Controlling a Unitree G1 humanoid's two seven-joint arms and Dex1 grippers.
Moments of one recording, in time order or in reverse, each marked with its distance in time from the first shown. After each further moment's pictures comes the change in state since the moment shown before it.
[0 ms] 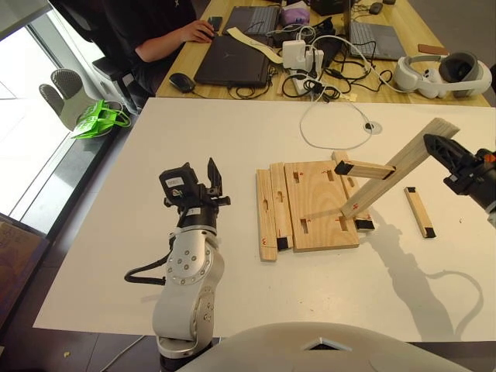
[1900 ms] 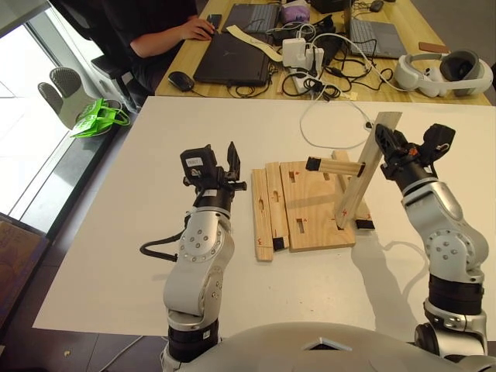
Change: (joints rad) left arm -0.172 0.008 -0.011 0.101 -0.042 0.027 -0.075; right arm -0.111 0.460 0.344 0.103 -0.677 -0.366 0.059
